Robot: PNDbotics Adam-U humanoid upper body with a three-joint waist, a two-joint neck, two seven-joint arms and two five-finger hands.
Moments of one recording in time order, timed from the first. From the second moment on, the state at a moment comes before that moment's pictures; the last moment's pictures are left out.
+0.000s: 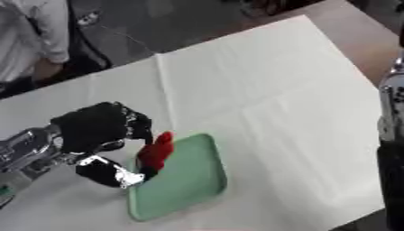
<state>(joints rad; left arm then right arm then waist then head) -0.50 1.00 -0.57 -1.77 -0.75 -0.26 -0.01 -0.79 -0.18 0.13 -1.99 -0.29 -0.52 -0.10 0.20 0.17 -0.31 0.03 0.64</state>
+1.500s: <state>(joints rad) -0.22 0.60 -0.09 -1.98 -0.31 0.01 0.40 -0.69 -0.28 0.10 -1.99 -0.25 -0.53 -0.14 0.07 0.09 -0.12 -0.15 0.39</state>
